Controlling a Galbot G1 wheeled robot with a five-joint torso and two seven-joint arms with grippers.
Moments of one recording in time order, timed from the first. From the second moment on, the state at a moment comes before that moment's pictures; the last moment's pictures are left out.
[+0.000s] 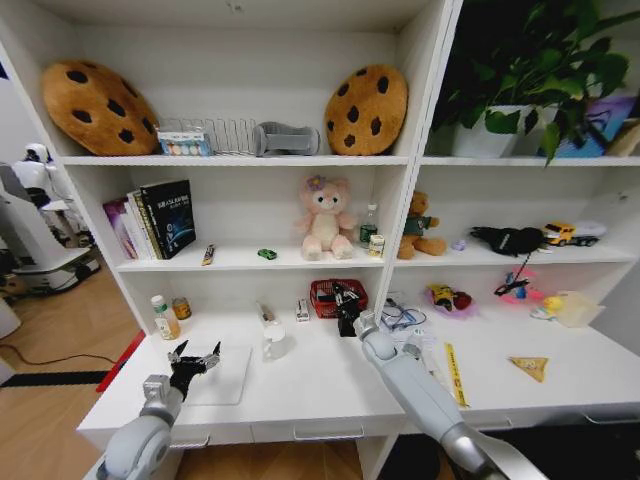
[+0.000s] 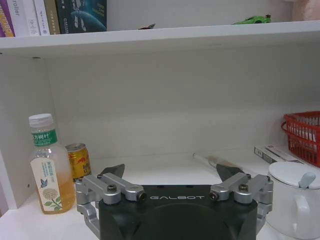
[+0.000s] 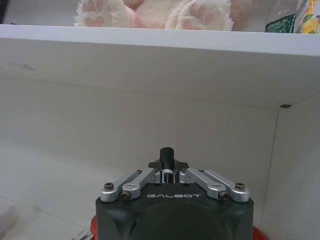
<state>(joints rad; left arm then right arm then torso) 1.50 -0.92 -0.53 -1.96 -0.58 0.12 -0.21 -0.62 1.22 -0.03 1.13 0.35 0.26 0.02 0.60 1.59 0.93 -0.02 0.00</state>
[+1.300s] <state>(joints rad) 1.49 -0.91 -0.53 -1.95 -0.60 0.14 -0.20 -0.66 1.19 0.01 1.15 0.42 0.24 0.01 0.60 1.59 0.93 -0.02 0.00</state>
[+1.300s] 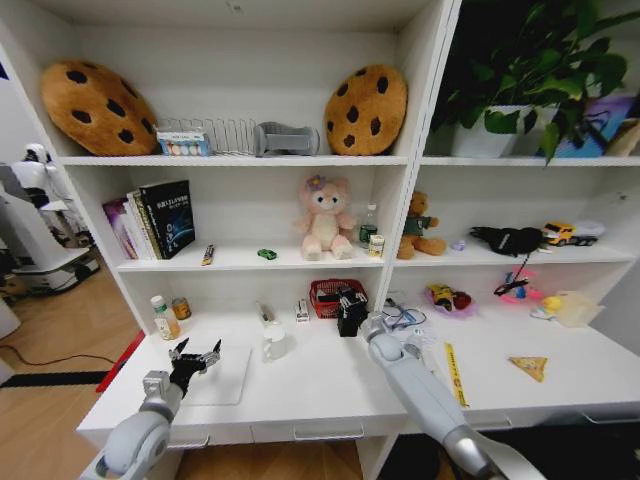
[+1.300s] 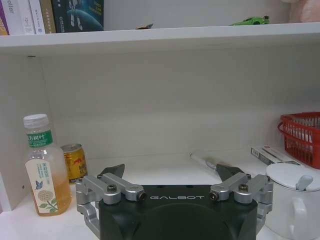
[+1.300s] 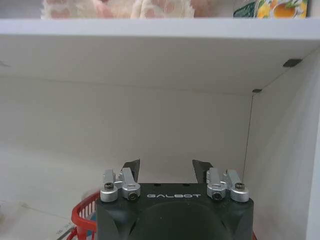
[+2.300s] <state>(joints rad) 1.54 -0.95 -0.58 -2.00 -0.54 0.10 -0.20 -1.31 0.87 0.38 2.03 0.54 0.12 0.26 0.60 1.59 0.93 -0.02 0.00</state>
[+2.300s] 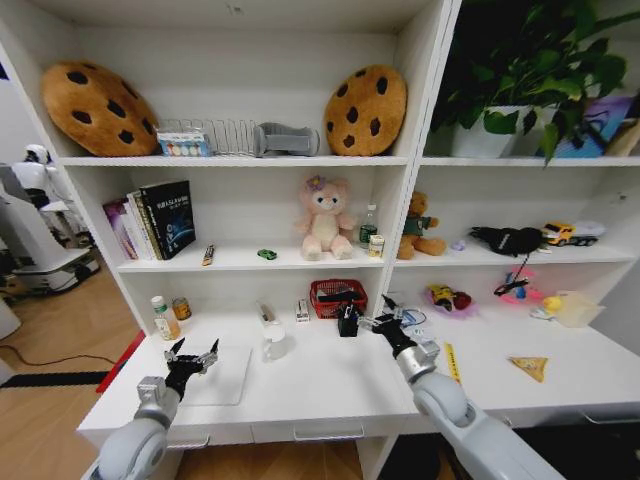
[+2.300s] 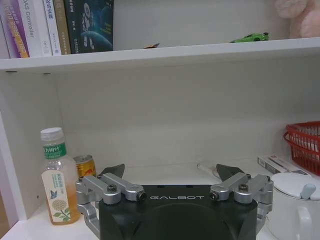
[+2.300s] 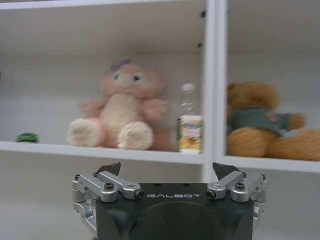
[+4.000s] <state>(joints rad) 1.69 -1.05 -0.69 -2.09 -0.46 0.07 -0.22 -1.80 1.26 0.62 2.19 0.27 0.18 0.20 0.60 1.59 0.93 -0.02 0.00</state>
